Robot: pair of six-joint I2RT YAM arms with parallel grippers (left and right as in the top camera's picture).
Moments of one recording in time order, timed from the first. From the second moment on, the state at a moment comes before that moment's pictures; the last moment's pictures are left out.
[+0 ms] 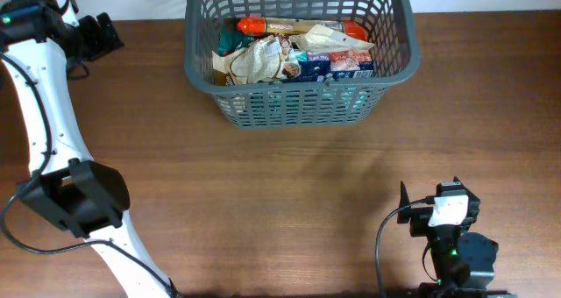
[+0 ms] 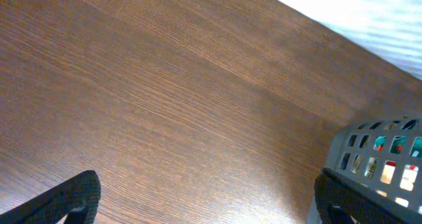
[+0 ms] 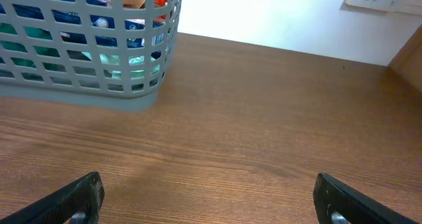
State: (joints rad) left arm 0.31 2.20 2.42 -1.27 0.11 -0.18; right arm -0.09 0.01 0.11 -0.35 -0.07 -0.17
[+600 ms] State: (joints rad) left arm 0.21 2.10 2.42 -1.27 0.10 -0.18; right arm -0.09 0.01 0.11 -0.35 -0.07 -0.17
